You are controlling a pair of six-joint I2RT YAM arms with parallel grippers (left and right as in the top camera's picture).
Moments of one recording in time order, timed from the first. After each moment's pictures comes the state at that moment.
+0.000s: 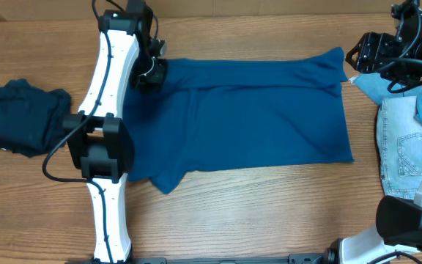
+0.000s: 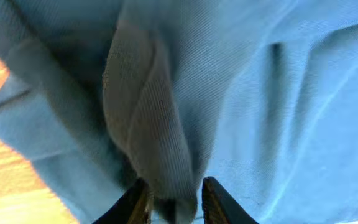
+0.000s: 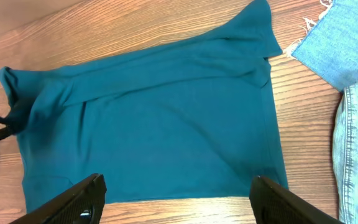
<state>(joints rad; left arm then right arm) -0.12 2.37 2.31 -1.48 0.07 0.04 -0.19 1.77 2.18 -1.53 -0.33 0.07</state>
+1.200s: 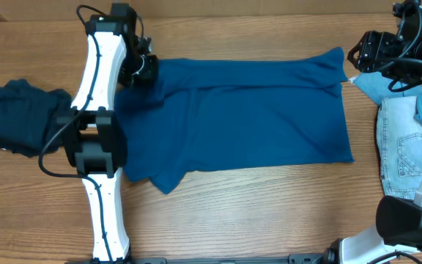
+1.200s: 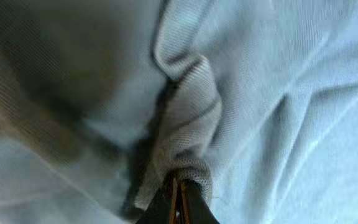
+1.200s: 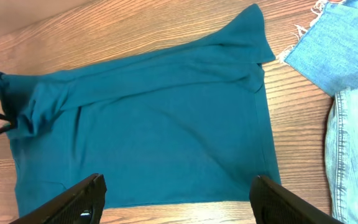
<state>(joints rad) -0.04 2.43 2.30 -1.36 0.21 -0.04 -0.19 1.77 2.18 -1.51 -0.31 0.07</state>
